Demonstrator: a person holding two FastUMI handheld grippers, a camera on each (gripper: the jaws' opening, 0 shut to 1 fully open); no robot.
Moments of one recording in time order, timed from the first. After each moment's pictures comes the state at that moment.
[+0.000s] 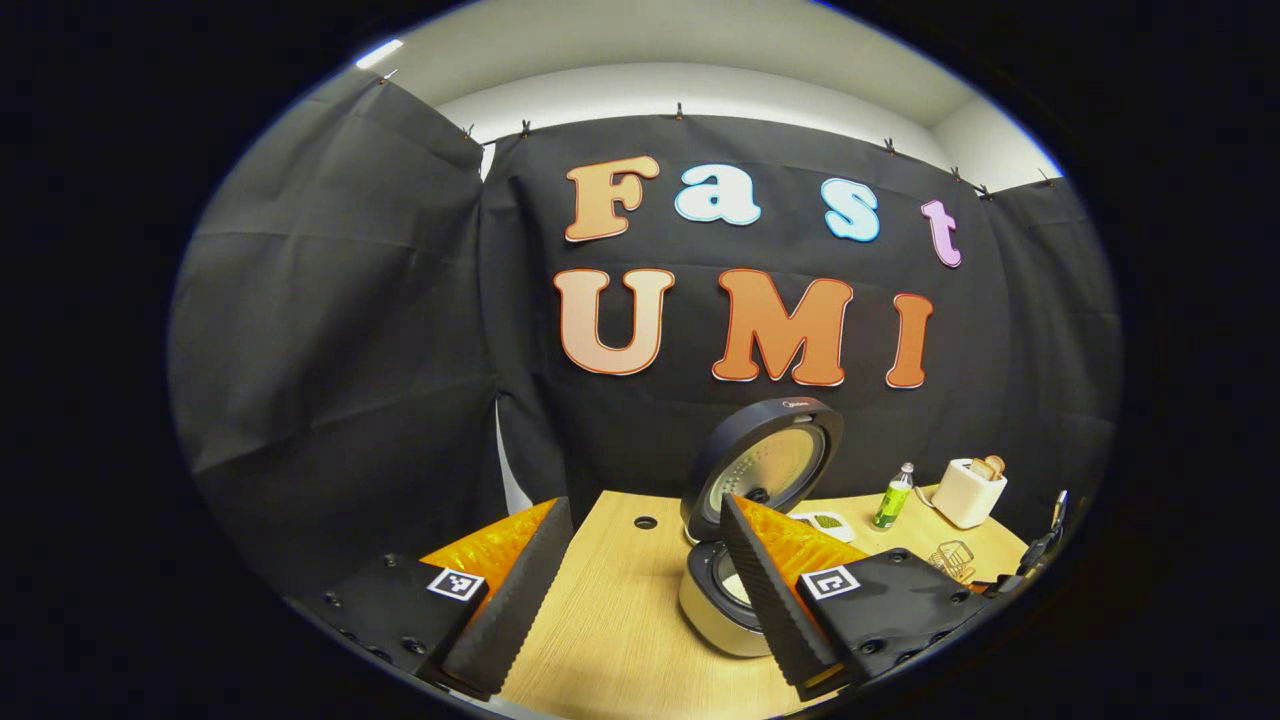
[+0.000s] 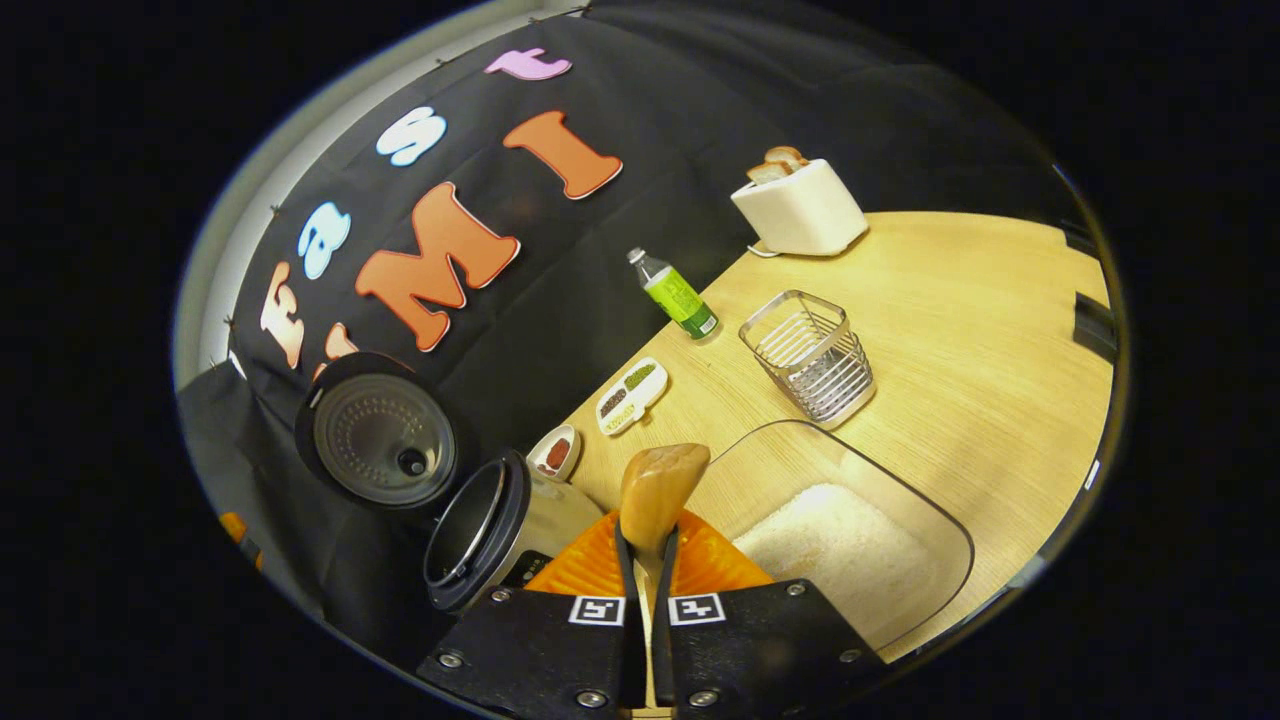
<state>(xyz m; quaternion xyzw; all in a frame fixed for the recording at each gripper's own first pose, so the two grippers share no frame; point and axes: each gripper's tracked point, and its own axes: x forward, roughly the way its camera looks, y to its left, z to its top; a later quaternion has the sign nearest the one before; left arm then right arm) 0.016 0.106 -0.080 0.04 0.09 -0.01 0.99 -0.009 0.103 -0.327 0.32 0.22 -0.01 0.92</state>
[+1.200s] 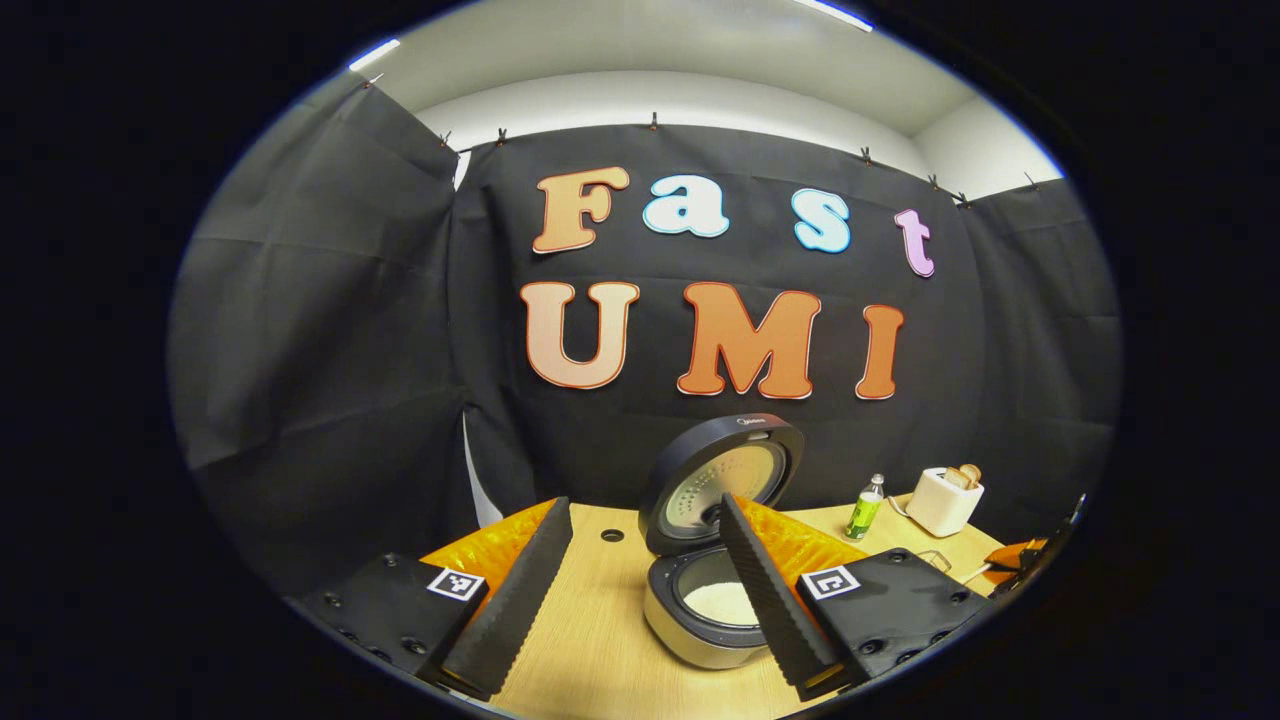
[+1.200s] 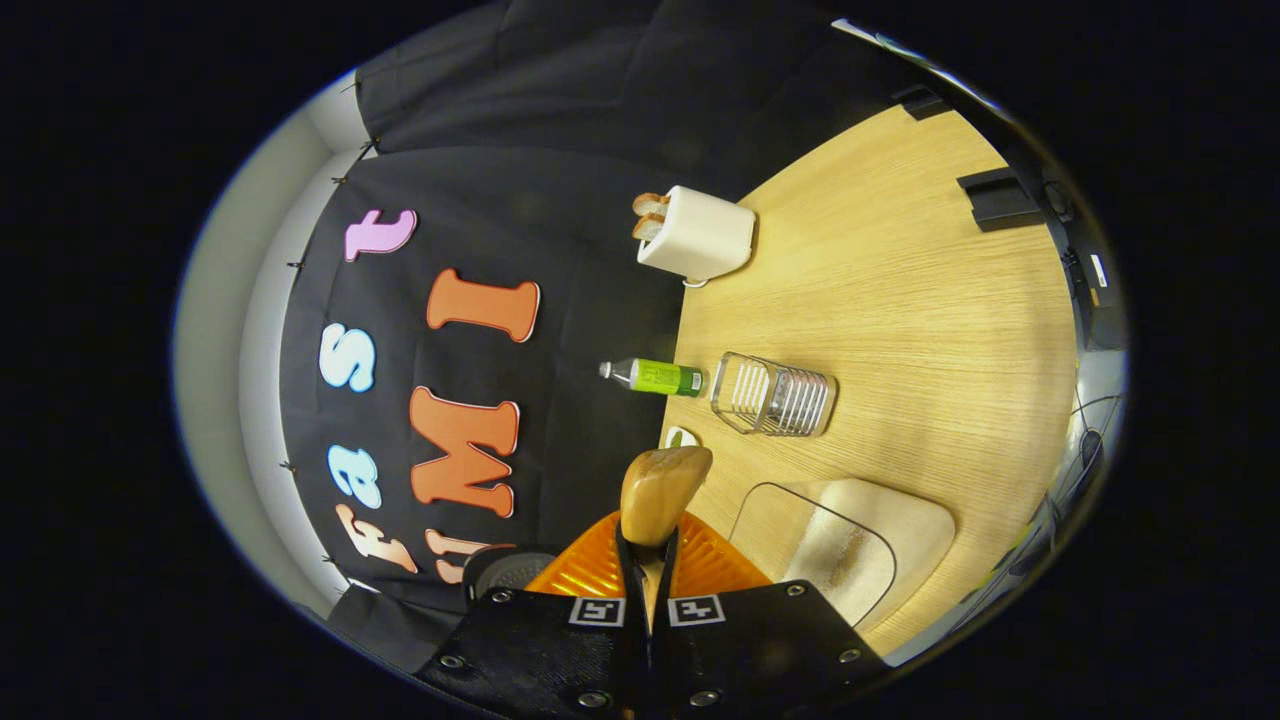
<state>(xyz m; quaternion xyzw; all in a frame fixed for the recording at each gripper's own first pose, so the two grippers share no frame) 0.024 0.064 -0.071 0.03 0.08 -0.05 1.00 -0.038 0.034 -0.224 0.58 0.13 -0.04 0.80</state>
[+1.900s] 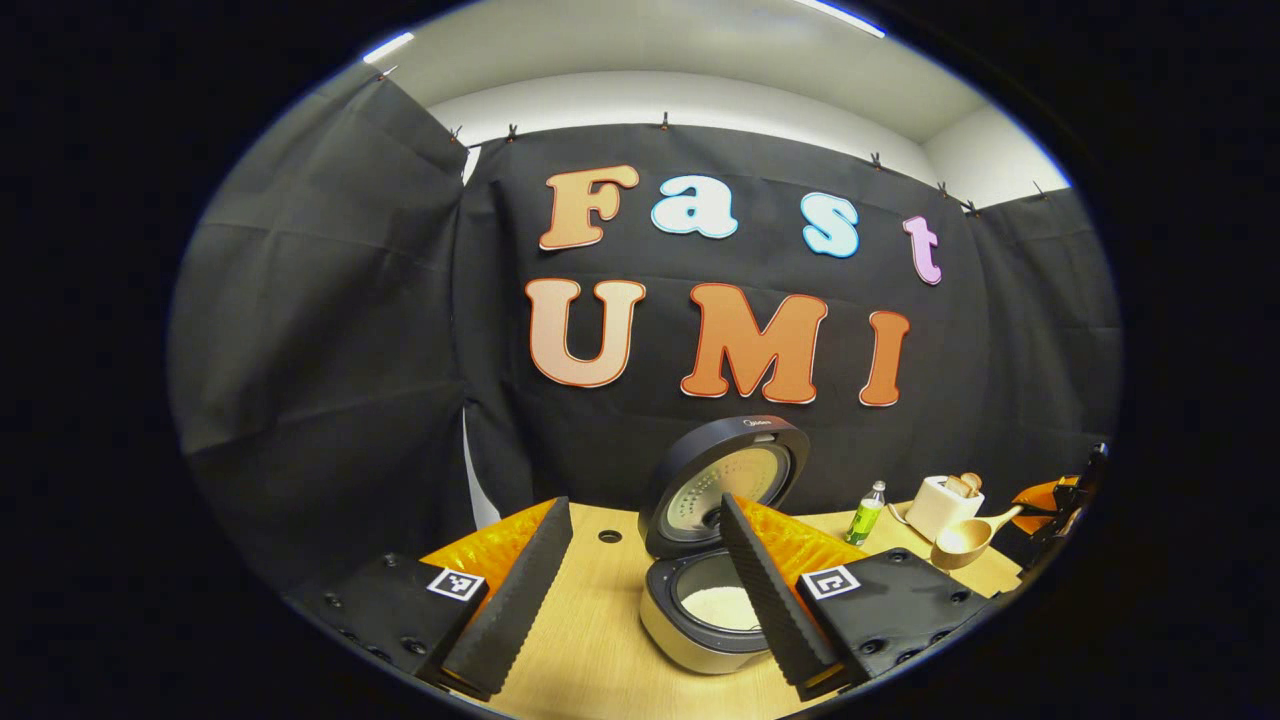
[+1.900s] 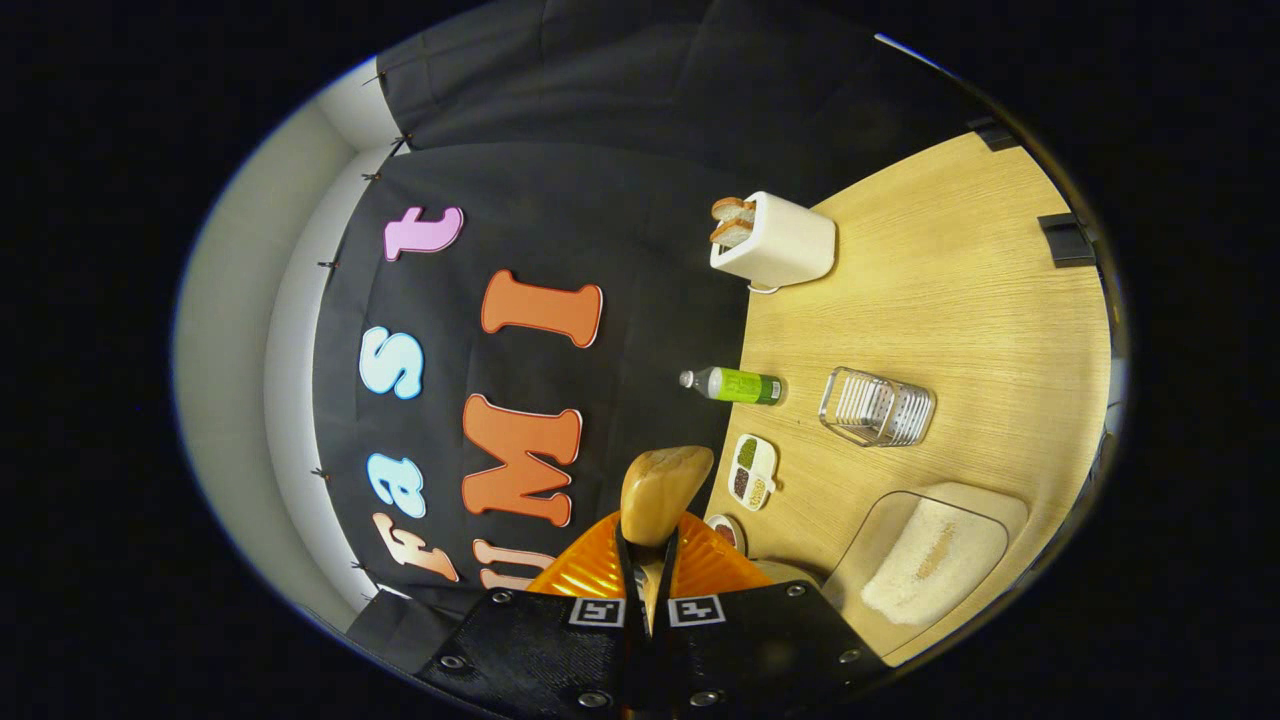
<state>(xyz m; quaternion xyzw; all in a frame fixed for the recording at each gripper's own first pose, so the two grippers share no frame) 0.033 0.069 -0.080 0.01 0.08 -0.04 1.00 0.011 0.065 -0.127 0.58 0.12 -0.01 0.81</state>
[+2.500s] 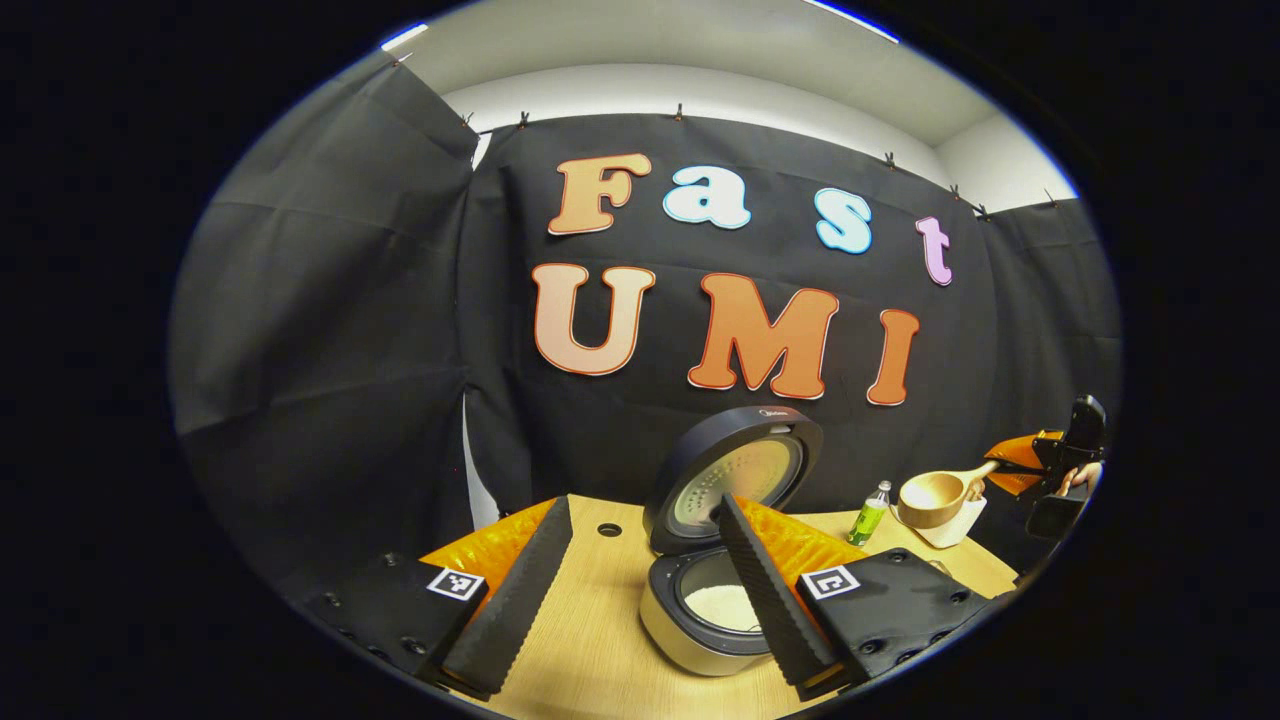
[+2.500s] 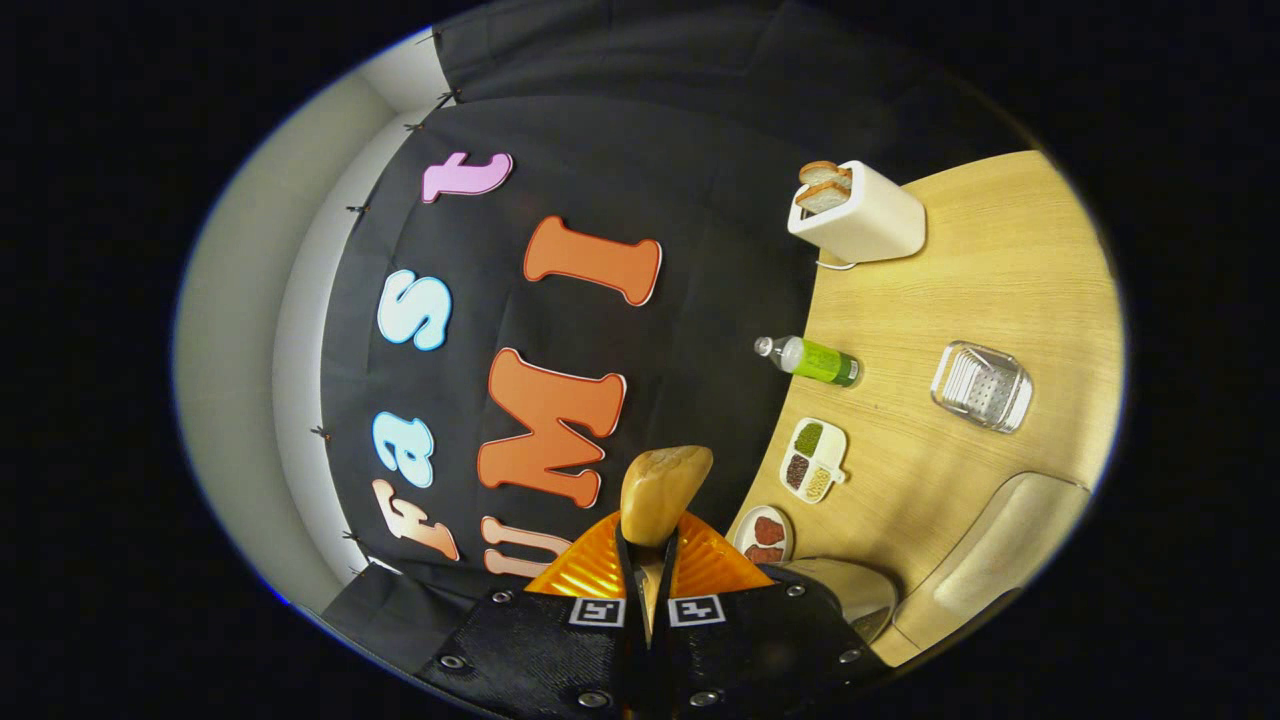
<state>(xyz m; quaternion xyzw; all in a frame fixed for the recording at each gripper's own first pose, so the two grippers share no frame) 0.048 0.085 -0.097 0.00 0.09 -0.04 1.00 0.080 0.154 -0.079 0.55 0.12 0.05 0.83</state>
